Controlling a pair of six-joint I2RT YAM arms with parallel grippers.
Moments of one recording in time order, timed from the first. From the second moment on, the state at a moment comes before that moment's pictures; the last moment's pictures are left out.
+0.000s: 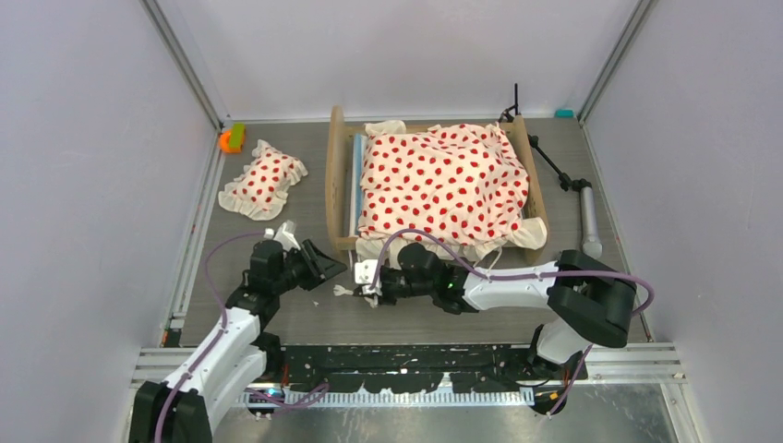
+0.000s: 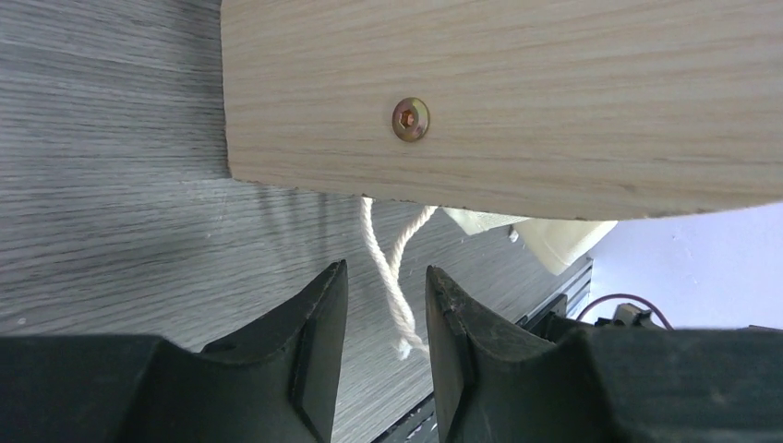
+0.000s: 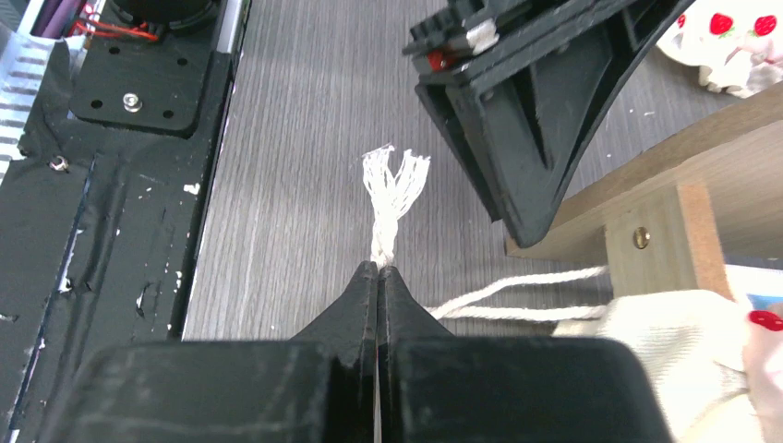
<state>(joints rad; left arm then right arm) -0.23 0.74 0.23 -0.03 0.45 -0.84 1.11 1.55 0.70 0.48 -0.39 -0.38</state>
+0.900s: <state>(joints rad) -0.36 0.99 0.20 0.22 0.33 -0.93 1.10 1.52 0.67 0.56 -0.41 -0.33</state>
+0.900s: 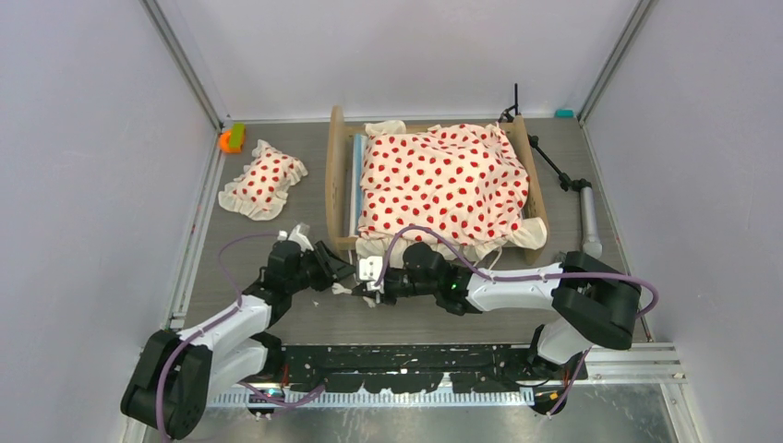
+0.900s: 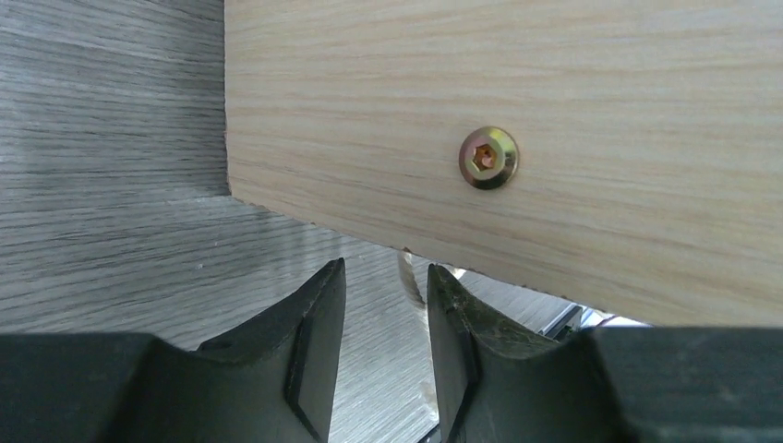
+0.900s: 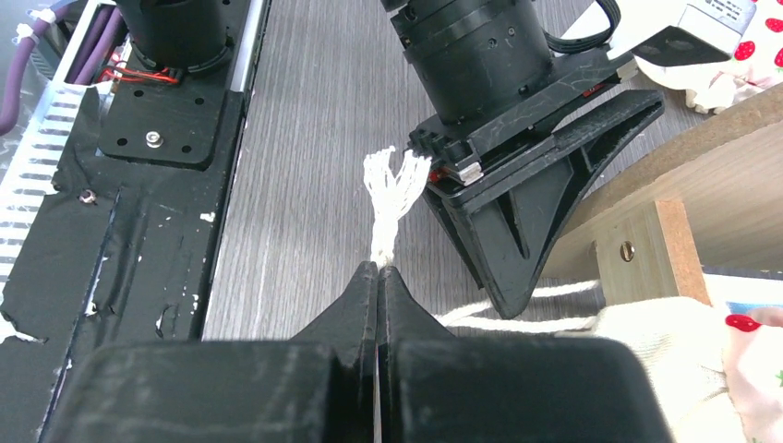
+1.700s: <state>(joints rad) -0.39 1.12 0.21 0.36 0.32 -0.98 1.10 1.51 0.63 0.61 -0.41 -0.29</state>
